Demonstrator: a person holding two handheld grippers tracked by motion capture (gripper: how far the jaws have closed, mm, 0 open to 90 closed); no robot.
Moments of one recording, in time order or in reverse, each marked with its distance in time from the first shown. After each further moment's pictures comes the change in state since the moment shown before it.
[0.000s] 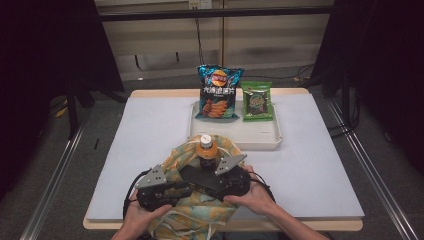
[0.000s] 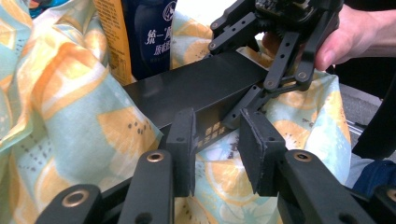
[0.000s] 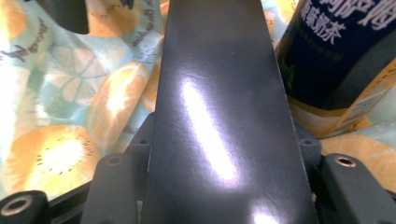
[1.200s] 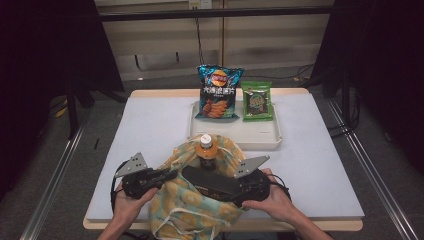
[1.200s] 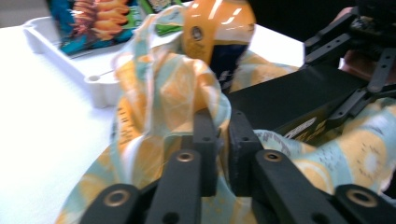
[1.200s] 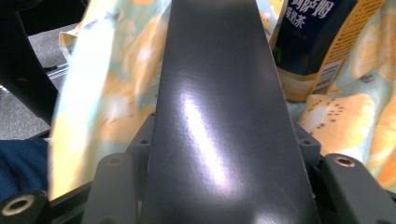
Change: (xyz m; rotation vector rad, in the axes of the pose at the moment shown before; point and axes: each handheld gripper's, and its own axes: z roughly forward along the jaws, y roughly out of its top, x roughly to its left) left arm 0.036 0.002 -0.028 -0.123 0.096 -0.068; right arm 0.008 -0.013 -0.054 -0.025 0.026 0.014
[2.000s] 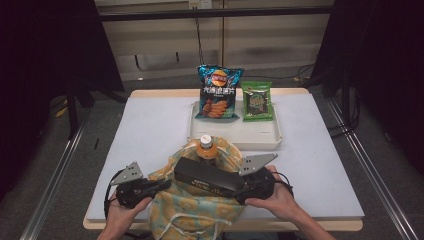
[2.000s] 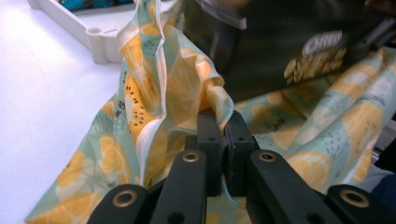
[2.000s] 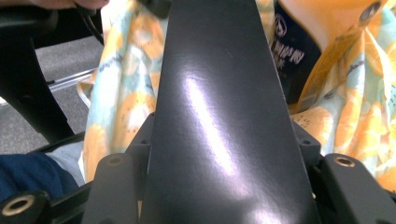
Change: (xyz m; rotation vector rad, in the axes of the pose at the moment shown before) left arm -0.005 -0.021 -0.011 0.092 -0.002 -0.032; right arm 0.003 0.010 -0.018 -0.083 -0.022 -0.032
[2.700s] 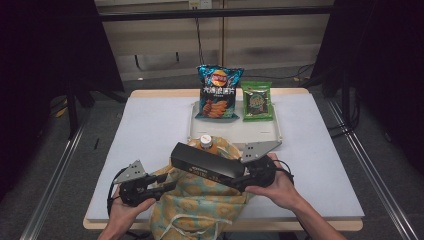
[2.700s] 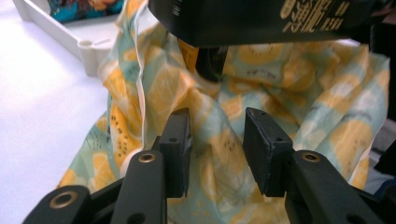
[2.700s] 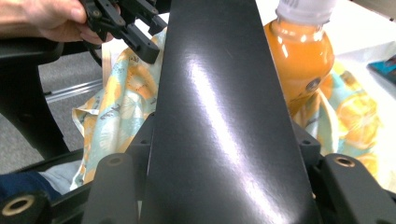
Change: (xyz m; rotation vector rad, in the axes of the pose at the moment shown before) left arm -0.001 0.008 0.005 -0.040 -0.013 0.018; right arm -0.013 0.027 -0.014 -0.066 -0.006 -0.041
